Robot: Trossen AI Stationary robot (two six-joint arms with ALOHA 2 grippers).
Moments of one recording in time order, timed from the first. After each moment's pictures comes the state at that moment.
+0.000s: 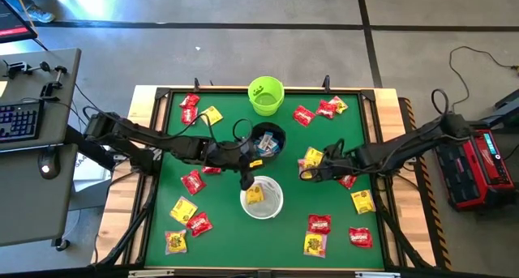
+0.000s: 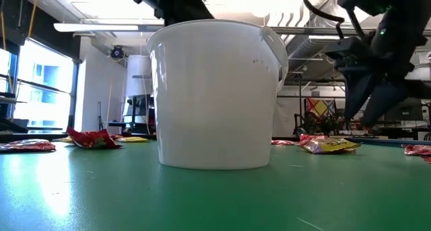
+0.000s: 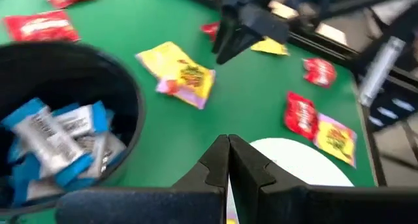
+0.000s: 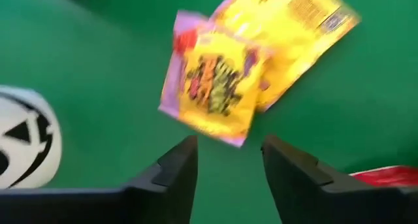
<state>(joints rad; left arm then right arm) -0.14 1.50 1.04 -0.11 -0.18 -0.45 0.26 1.19 0.62 -0.61 0.21 1.46</state>
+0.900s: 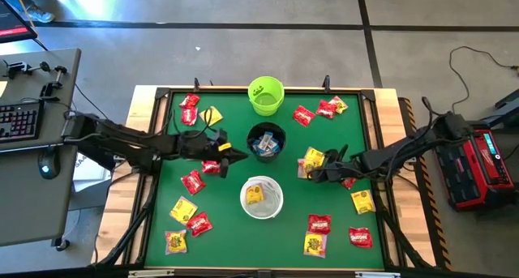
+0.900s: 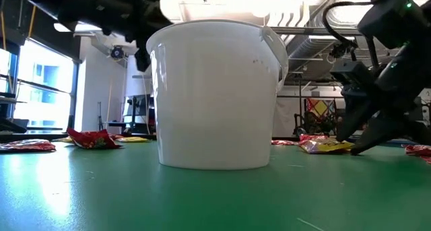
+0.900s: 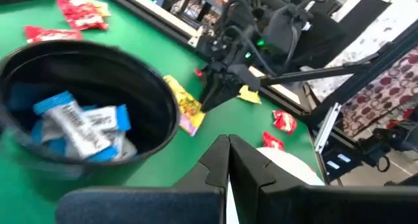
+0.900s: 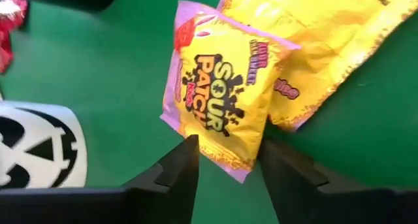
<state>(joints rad) -0.03 1.22 0.54 0.42 -0.06 -0.55 0.26 1.19 0.29 -0.03 0.27 1.51</state>
